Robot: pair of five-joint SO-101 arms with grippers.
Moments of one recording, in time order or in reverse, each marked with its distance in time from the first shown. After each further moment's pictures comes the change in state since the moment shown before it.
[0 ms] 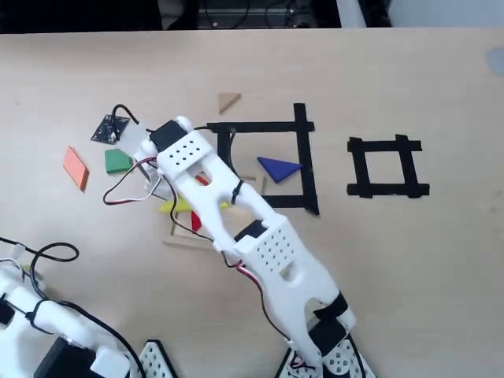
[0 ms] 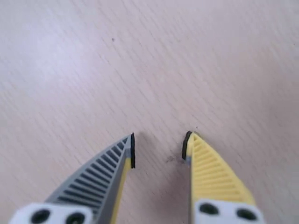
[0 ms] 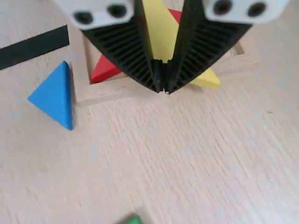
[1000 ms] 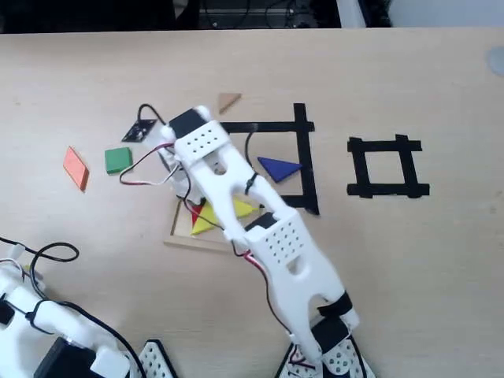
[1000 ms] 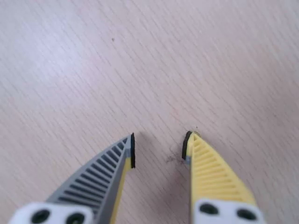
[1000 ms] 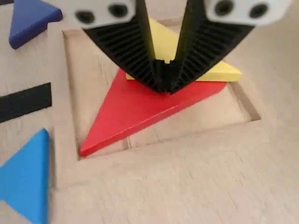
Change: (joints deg) left arm 0.0 0.0 0.0 0.0 0.0; right arm 5.3 0.4 -0.1 13.9 0.1
